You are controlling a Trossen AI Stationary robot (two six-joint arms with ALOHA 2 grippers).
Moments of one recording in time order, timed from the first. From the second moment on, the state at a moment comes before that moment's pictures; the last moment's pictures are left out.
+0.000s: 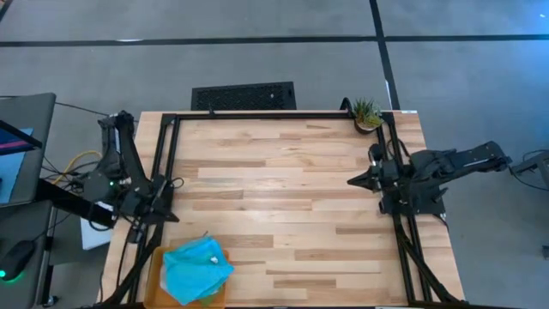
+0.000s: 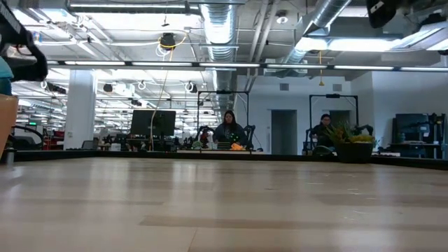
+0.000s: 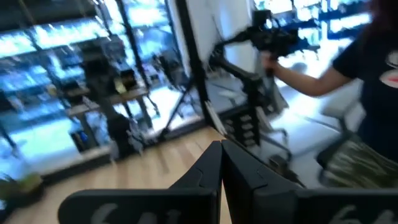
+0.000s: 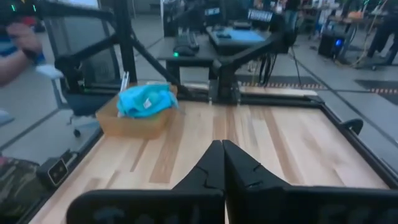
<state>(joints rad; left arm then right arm) -1.21 0.39 0.53 -0.15 -0.84 0.17 0.29 0.46 0.58 -0.29 0.16 -0.03</state>
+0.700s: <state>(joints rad) -0.64 0.00 0.29 -0.24 -0.67 0.13 0.29 0.30 0.45 -0.28 0.21 -0.02</state>
